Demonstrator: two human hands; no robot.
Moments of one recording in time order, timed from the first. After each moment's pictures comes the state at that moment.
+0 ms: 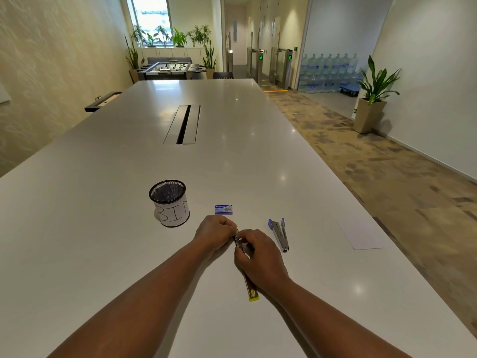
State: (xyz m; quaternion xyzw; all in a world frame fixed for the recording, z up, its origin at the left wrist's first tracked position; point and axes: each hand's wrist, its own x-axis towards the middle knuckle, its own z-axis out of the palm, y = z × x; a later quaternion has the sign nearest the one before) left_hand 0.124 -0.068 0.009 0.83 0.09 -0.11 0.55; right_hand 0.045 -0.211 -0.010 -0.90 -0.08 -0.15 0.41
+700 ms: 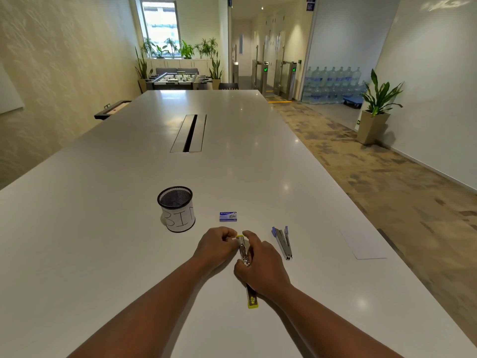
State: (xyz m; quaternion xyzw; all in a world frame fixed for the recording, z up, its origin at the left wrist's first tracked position) left_hand 0.098 -0.057 0.003 0.85 0.00 -0.04 0.52; right_hand 0.043 -0.205 -0.004 -0.93 -0.05 -0.07 0.37
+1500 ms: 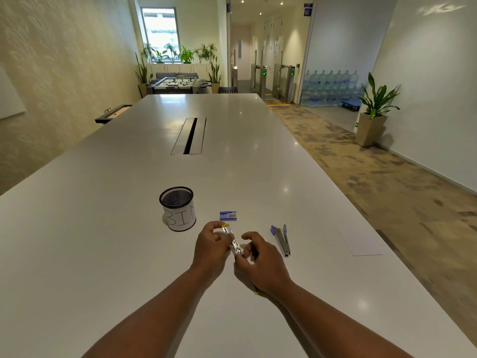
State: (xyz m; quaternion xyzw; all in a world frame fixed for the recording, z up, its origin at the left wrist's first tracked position) left_hand 0.078 -0.061 -0.001 0.65 0.08 0.01 0.75; right_hand 0.035 -0.212 -0.001 -0.88 -0.08 -0.11 0.44
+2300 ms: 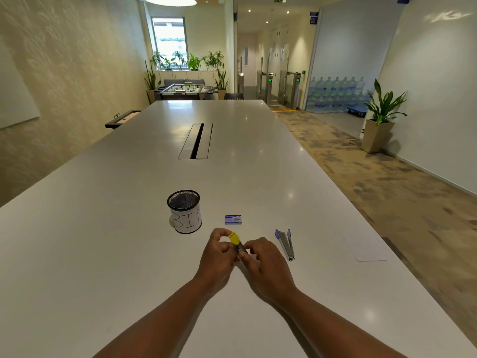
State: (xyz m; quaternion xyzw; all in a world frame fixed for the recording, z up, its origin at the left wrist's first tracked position) left_hand 0.055 -0.057 0.002 0.62 0.00 -0.05 0.78; right_hand 0.030 -0.213 -0.005 -0.90 -0.16 -0.20 0.36
